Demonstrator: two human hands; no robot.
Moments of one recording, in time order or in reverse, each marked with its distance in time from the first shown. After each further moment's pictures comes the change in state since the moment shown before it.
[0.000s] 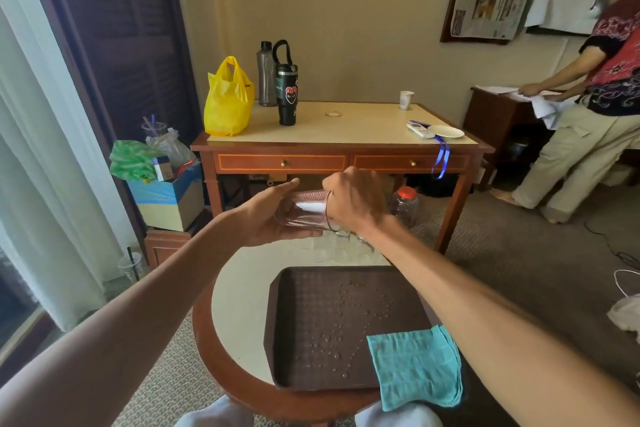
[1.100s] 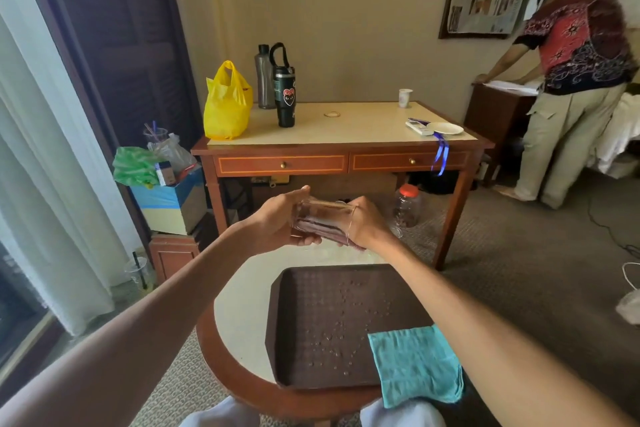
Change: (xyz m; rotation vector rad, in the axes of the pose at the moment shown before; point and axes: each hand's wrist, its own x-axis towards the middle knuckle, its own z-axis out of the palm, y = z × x) left_hand 0.014 -0.016 0.012 0.243 0.012 0.119; right_hand -0.043 0.044 0.042 0.513 -0.306 0.515
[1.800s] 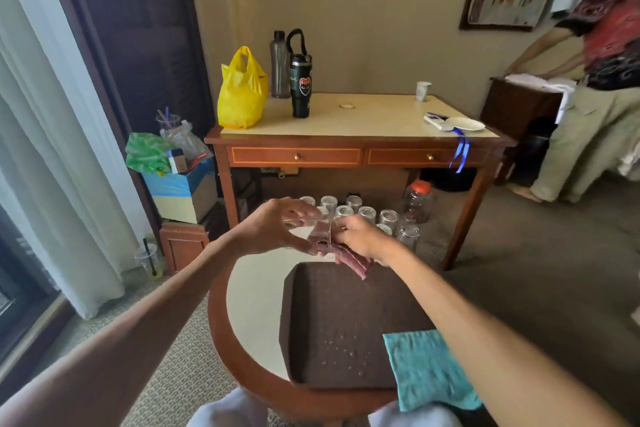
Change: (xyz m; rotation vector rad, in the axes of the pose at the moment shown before) left_hand 0.014 -0.037 -0.081 0.896 0.029 0.472; right_hand 0.005 -0.005 0.046 0.357 -0.435 0.189
